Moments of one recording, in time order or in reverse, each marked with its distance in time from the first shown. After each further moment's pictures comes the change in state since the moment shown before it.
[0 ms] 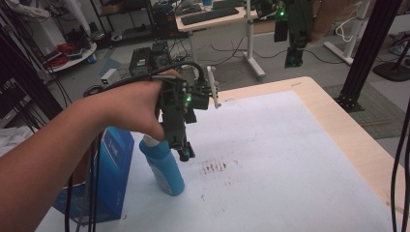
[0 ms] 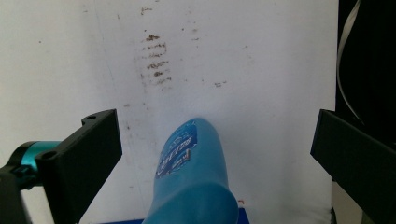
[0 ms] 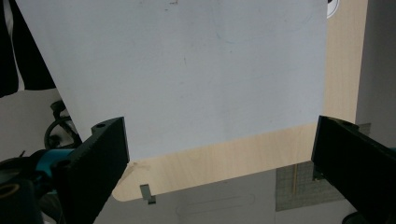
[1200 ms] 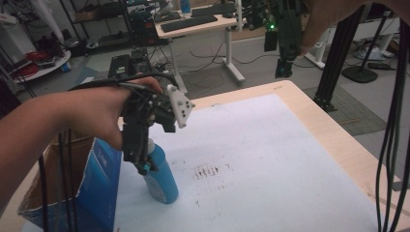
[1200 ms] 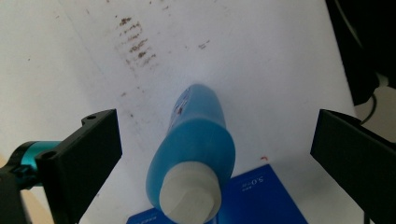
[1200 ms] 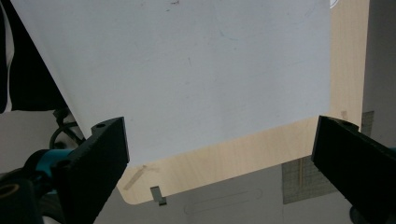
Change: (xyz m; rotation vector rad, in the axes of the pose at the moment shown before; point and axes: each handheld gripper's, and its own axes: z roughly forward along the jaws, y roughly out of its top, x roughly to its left) left arm -0.013 -0.046 -0.008 0.024 0.007 0.298; right arm 0.017 0.004 0.002 0.010 -0.021 0.053
